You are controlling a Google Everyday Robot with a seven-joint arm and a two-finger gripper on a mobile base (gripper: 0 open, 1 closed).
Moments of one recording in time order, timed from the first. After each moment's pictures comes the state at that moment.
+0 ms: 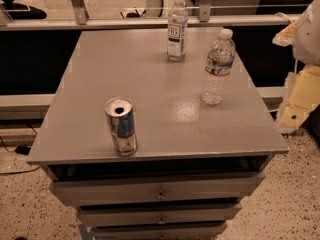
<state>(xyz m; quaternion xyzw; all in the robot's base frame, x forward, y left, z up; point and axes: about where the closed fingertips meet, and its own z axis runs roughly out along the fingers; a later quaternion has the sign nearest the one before) 0.438 -0.217 0.976 -0.60 0.78 -0.03 0.16</state>
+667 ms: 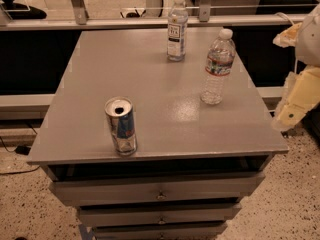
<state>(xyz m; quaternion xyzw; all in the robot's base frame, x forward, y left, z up) 0.446 -0.219 0.971 -0.59 0.78 -0.01 0.19</state>
